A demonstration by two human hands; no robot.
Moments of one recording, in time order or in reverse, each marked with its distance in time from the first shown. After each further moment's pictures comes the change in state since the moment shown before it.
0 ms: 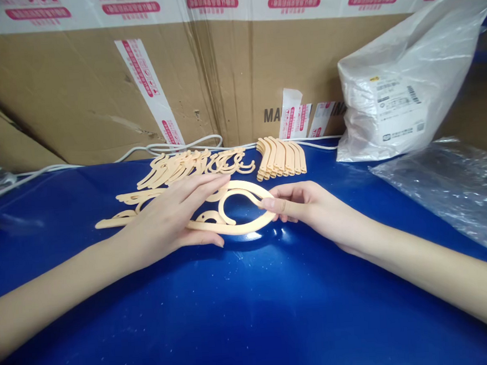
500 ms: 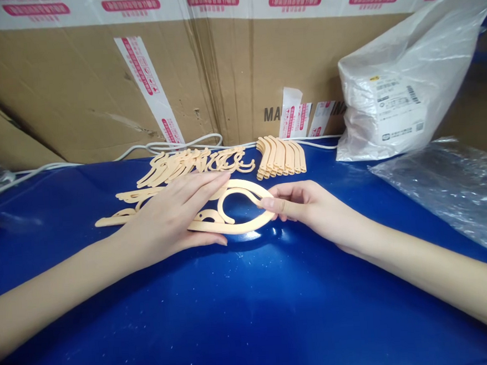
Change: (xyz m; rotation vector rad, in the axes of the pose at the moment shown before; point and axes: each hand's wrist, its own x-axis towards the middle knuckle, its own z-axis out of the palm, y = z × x) left_hand -0.001 0.004 -0.001 0.062 -0.010 0.031; right_hand -0.002 0.001 0.003 -0.047 0.017 -0.032
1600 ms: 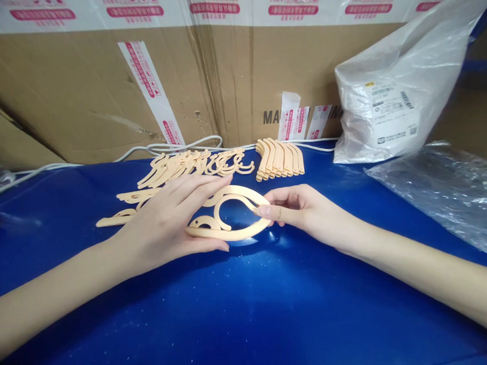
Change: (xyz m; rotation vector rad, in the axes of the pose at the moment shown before) left_hand -0.001 0.012 -0.013 -0.037 0.056 -0.014; right_hand -0.005 -0.008 0.004 -0.049 -0.076 -0.039
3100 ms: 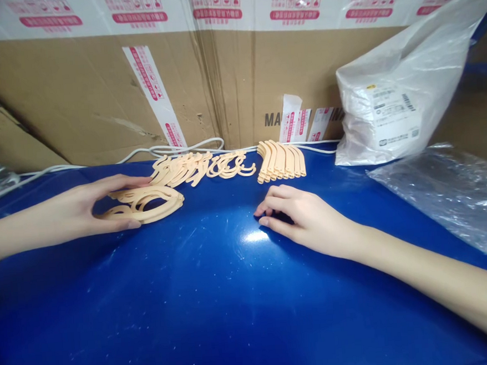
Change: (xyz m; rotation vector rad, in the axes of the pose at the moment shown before) left_hand -0.079 -0.092 -0.056 -0.153 -0.368 -0.680; right_hand 0.008 0.019 -0.007 -0.745 -0.011 -0.430
